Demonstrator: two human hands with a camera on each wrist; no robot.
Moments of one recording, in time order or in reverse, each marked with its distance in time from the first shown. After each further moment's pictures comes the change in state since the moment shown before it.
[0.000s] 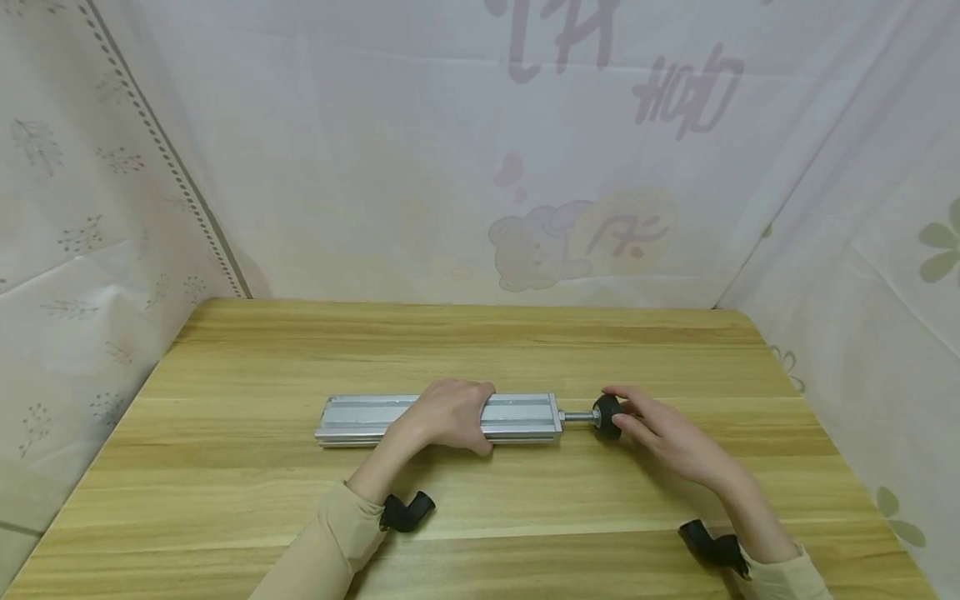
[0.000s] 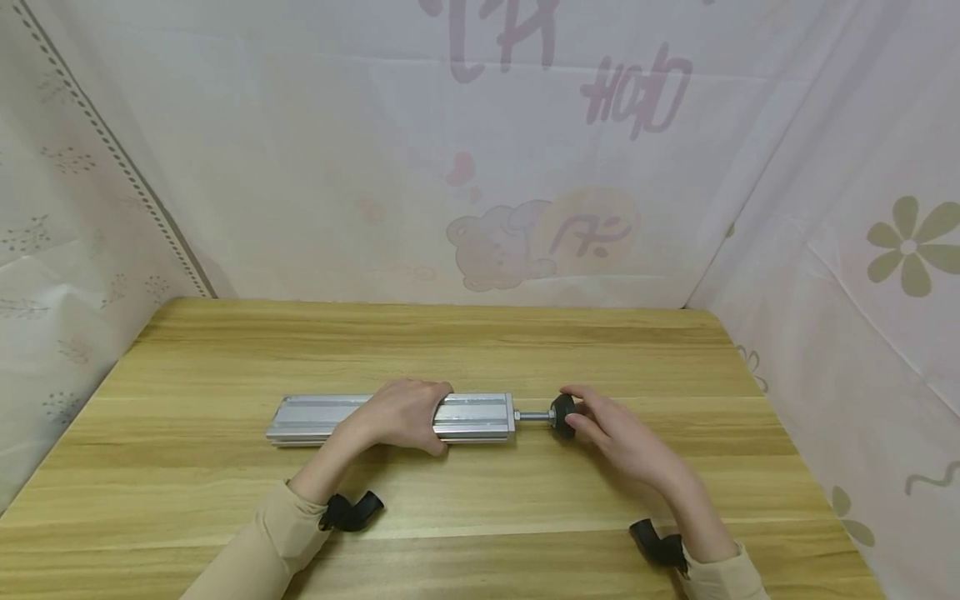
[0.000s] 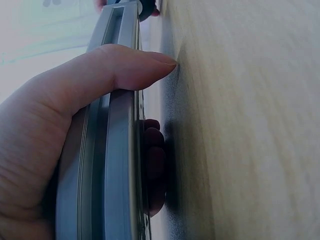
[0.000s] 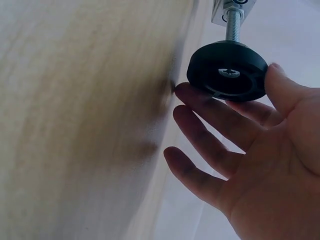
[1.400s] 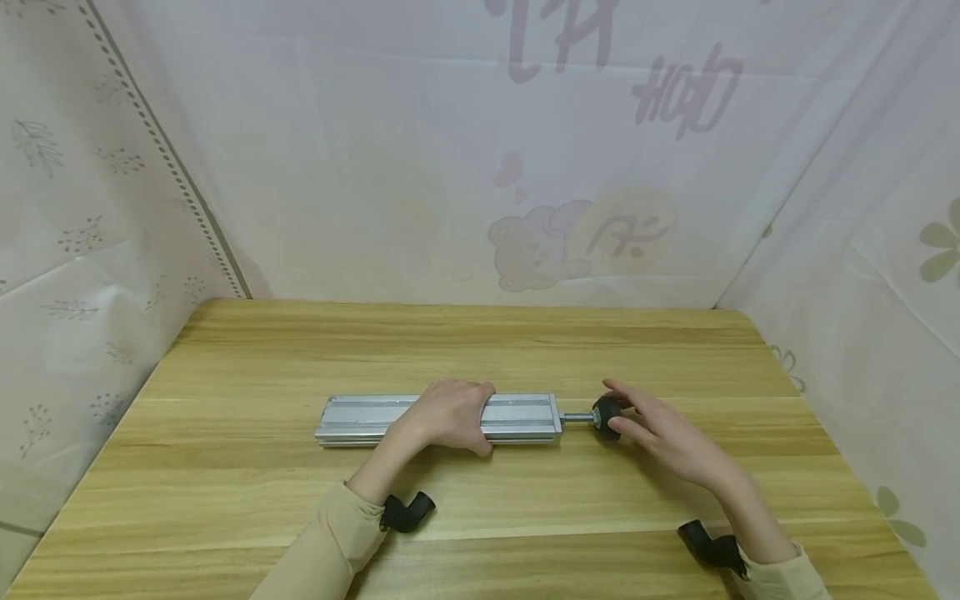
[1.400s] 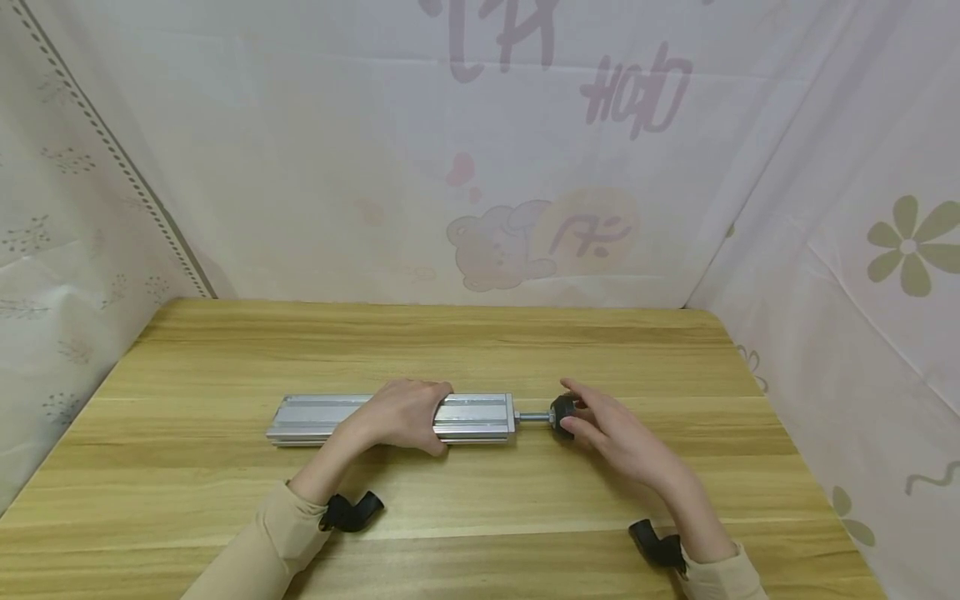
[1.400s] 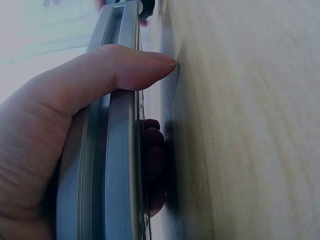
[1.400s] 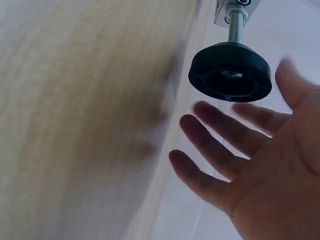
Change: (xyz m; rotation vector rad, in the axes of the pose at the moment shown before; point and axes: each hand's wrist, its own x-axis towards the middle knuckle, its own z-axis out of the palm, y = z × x) left_hand 0.001 0.000 0.002 0.001 -0.001 -0.010; right_hand -0.001 0.000 0.003 0.011 0.031 -0.025
